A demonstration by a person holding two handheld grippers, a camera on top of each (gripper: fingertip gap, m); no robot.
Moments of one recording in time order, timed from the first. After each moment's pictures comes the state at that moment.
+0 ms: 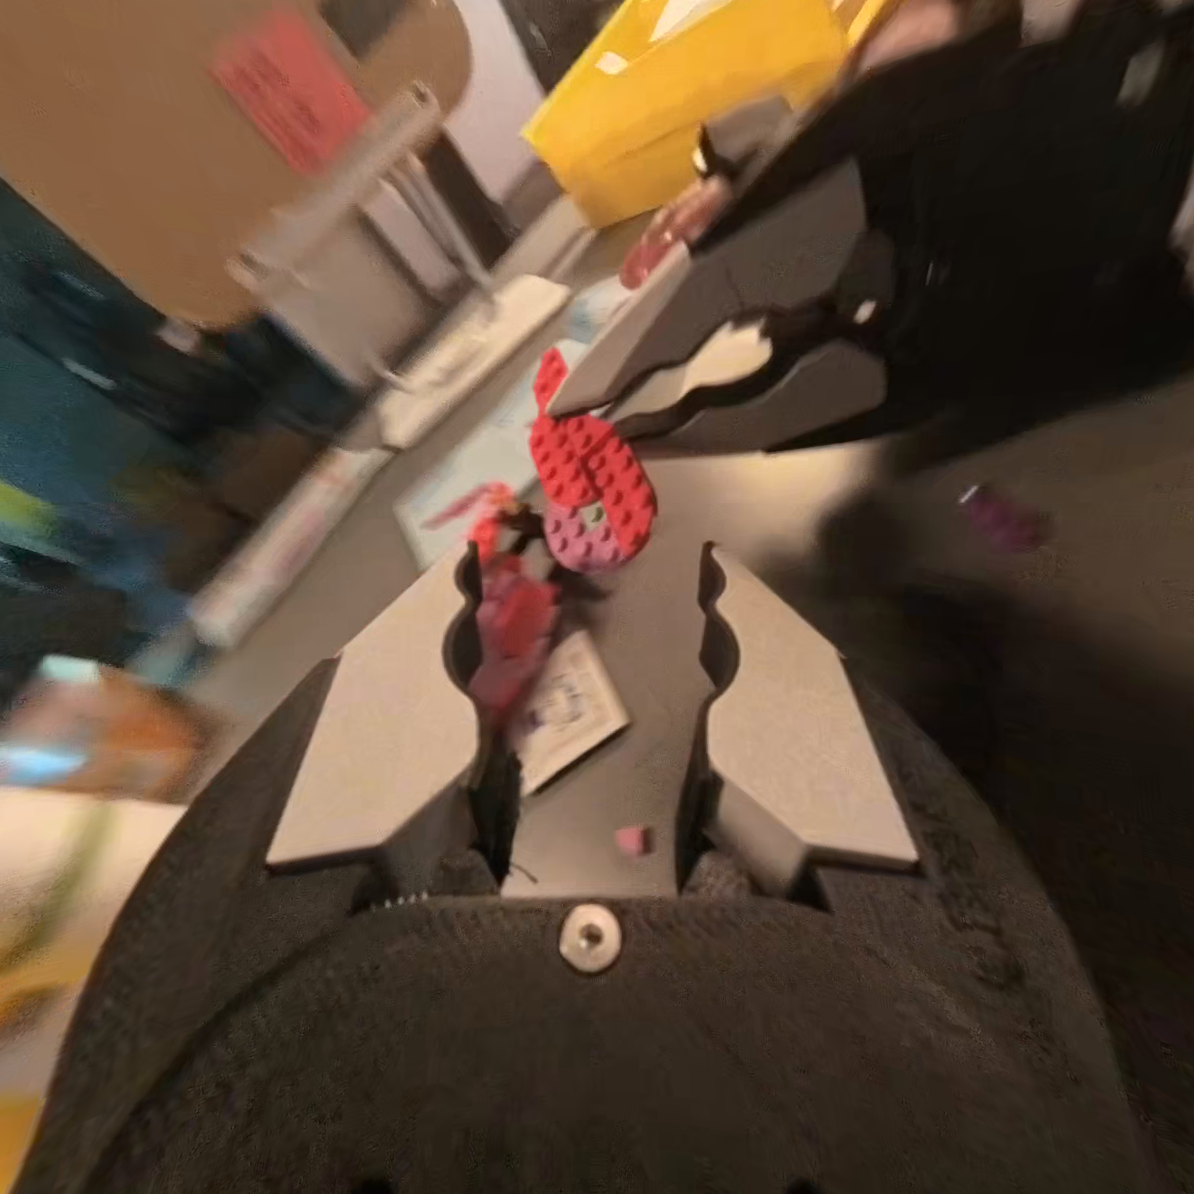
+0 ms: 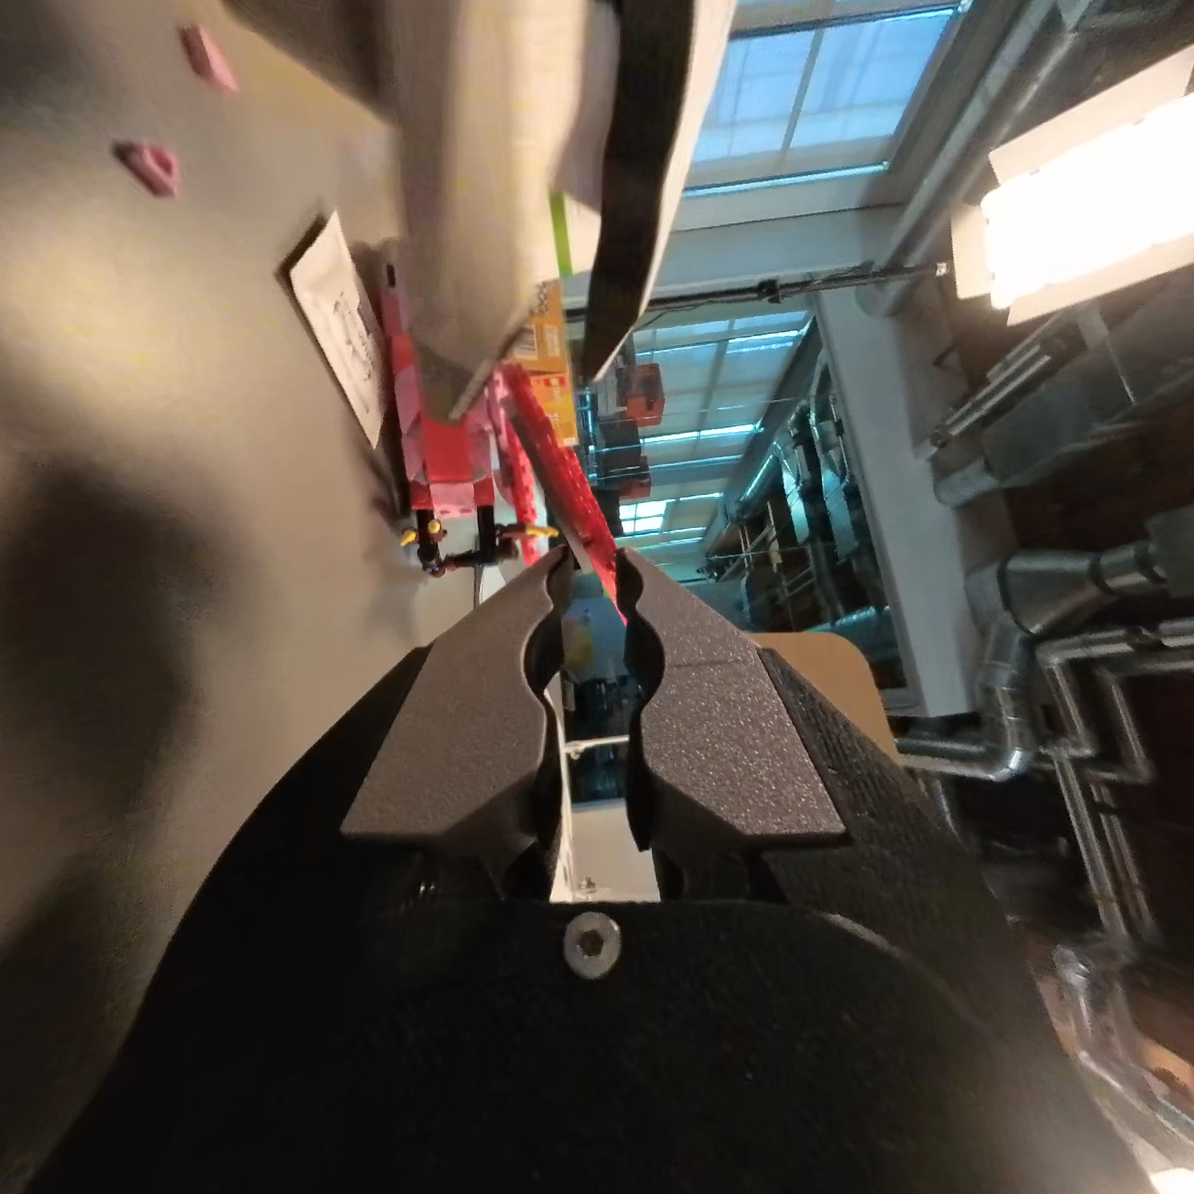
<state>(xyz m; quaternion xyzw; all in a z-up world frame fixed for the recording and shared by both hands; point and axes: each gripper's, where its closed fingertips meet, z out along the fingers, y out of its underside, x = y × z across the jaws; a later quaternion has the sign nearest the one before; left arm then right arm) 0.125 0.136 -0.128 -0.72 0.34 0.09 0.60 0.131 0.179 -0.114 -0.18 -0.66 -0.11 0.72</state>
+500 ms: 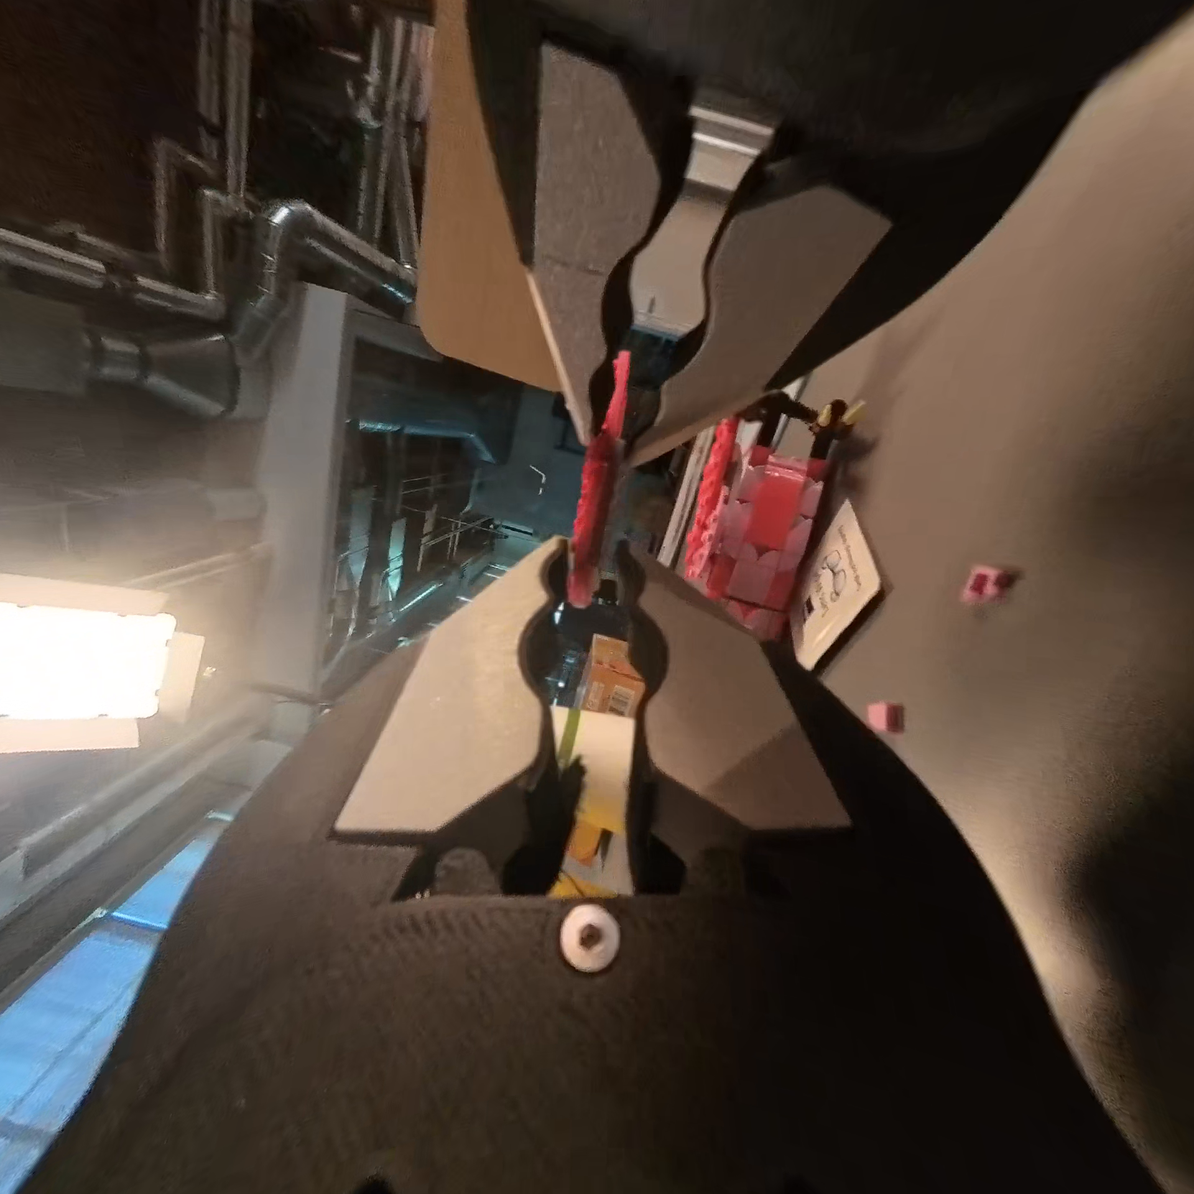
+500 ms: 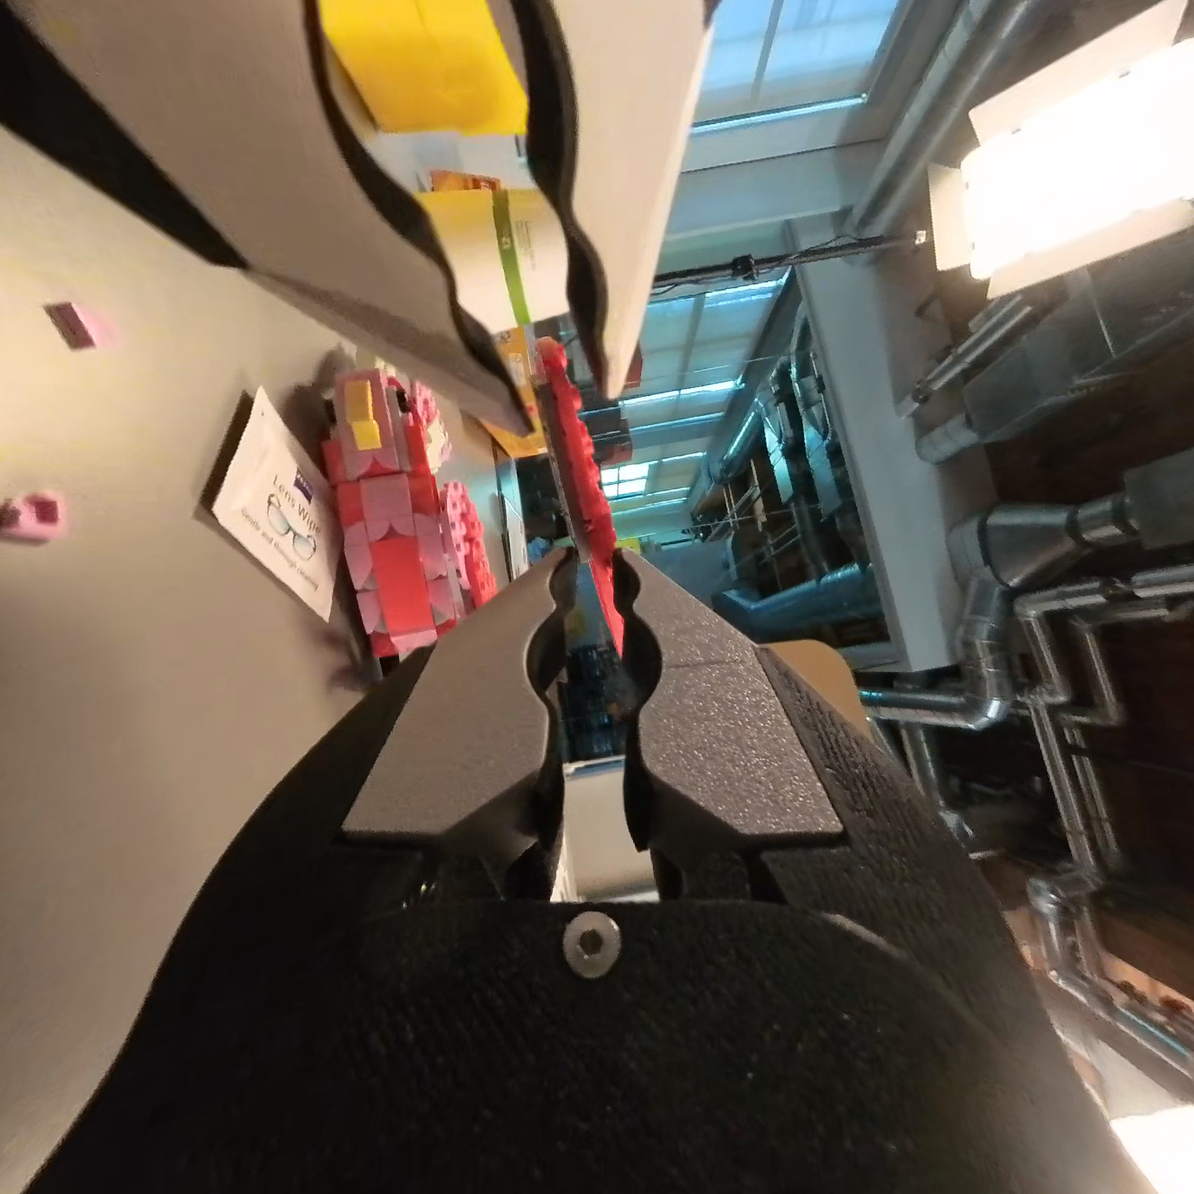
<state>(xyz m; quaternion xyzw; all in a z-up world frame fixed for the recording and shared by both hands) 0.077 0.118 -0.101 -0.54 0.38 0.50 0.56 0.084 0.156 -0.094 -0.21 -0.64 -0.13 0.73</state>
